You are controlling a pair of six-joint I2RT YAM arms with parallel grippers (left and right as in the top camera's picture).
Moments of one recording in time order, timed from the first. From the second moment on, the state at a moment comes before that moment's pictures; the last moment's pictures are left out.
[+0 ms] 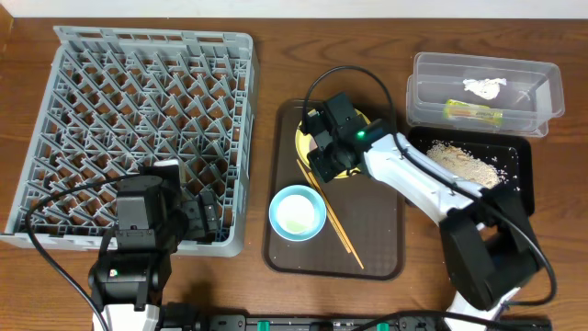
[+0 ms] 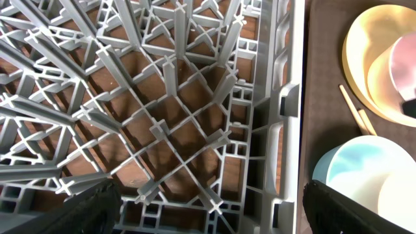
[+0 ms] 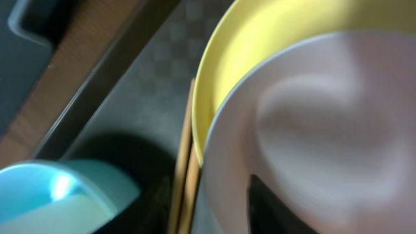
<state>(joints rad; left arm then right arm) 0.01 0.76 0.70 -0.83 0.08 -0.15 0.58 1.87 1.29 -0.62 -0.20 0.02</state>
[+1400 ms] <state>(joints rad) 0.01 0.76 0.70 -0.83 0.09 -0.15 0.70 1.79 1.22 -0.80 -0.24 0.23</state>
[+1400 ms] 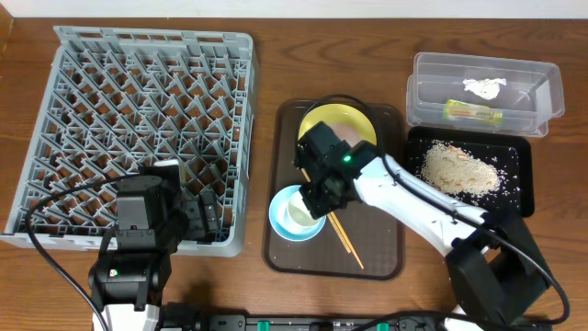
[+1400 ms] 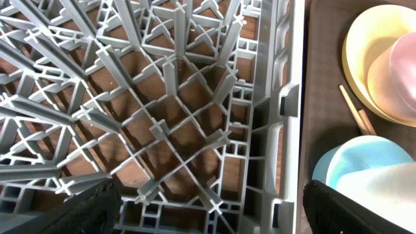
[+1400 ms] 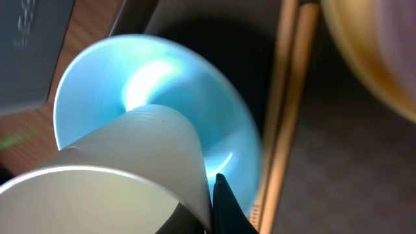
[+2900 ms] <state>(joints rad) -0.13 1.07 0.71 0.29 1.17 -0.52 0.34 1.63 1.33 -0.40 -1.32 0.28</state>
